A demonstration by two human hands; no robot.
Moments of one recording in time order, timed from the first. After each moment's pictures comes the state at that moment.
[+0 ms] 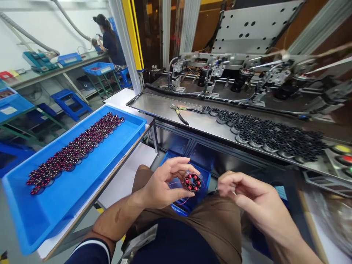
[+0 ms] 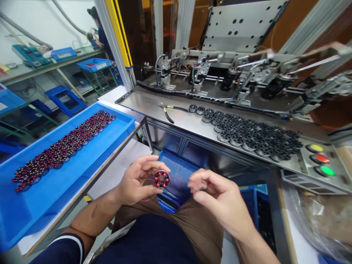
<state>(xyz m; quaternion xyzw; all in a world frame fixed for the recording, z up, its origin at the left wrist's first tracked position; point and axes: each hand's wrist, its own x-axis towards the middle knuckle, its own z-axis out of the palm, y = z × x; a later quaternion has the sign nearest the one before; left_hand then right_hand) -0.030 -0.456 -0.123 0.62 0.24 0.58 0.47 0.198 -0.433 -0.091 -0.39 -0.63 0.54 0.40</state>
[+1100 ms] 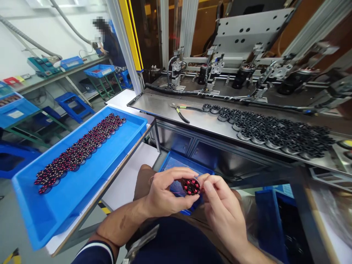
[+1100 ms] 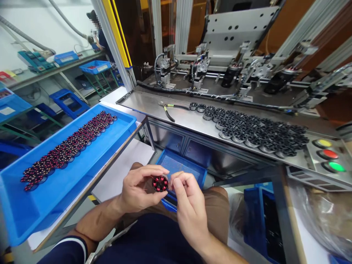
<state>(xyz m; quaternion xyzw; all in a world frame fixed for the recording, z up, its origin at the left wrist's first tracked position) -0.018 -0.468 -0.121 0.67 0.34 0.62 0.24 0.131 -0.473 -0.116 -0.39 -0.50 0.56 0.53</state>
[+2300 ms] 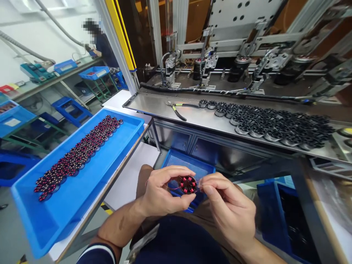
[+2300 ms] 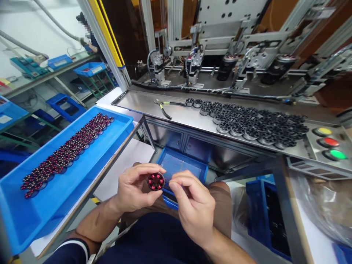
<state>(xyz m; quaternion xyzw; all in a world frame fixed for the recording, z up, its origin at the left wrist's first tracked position) -0.022 -0.468 -0.113 0.66 0.37 0.59 0.28 0.138 -0.467 -0.108 -0.34 -0.63 0.36 0.60</state>
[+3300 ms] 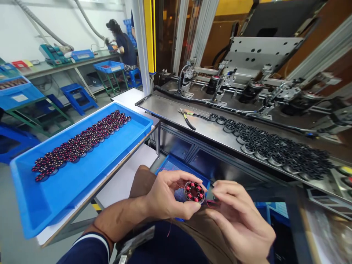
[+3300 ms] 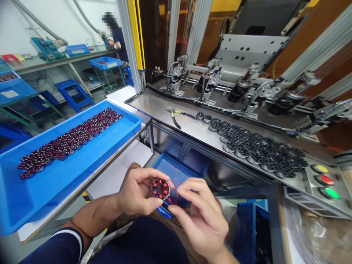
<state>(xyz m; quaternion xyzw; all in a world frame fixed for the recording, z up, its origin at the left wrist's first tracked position) -0.020 -0.472 -0.103 0.54 0.33 0.59 0.50 0.155 -0.453 -0.094 -0.22 -0.76 0.26 0.56</state>
